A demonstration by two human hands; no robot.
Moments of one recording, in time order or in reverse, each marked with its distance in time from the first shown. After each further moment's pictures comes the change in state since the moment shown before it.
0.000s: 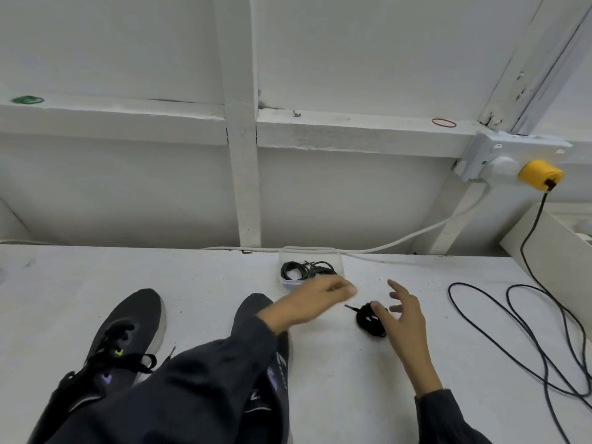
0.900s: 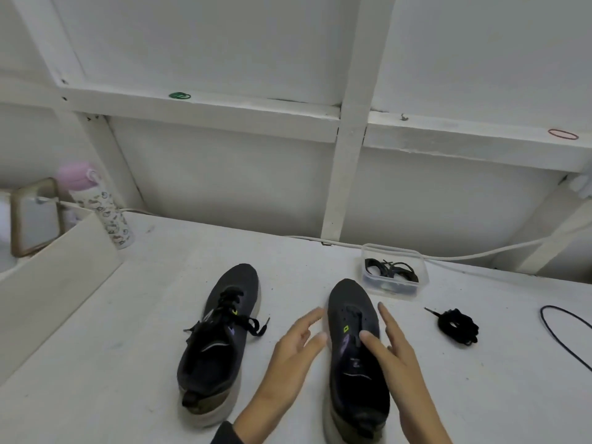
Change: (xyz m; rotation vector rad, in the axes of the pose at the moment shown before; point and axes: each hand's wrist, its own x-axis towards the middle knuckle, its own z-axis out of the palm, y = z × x) left_hand -0.193 -0.081 -0.016 -0.532 0.511 -0.087; right_hand -0.145 -0.095 0.084 0.391 -0.425 0.070
